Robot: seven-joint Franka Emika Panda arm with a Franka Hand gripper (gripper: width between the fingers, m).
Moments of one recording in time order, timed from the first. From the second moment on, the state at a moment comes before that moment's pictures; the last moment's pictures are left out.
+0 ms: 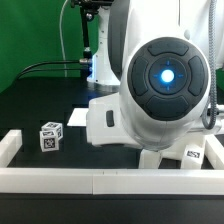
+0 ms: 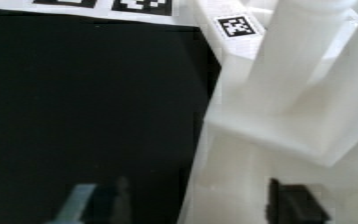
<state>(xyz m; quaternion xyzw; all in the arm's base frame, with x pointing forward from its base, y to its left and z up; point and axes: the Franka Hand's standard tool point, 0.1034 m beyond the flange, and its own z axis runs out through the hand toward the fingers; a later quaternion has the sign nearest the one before) 0.544 0.031 0.041 -0.88 0.00 0.47 0.05</state>
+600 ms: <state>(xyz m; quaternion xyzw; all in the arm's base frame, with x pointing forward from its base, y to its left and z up) 0.584 0.011 0.060 -0.96 0.01 0.28 0.05</state>
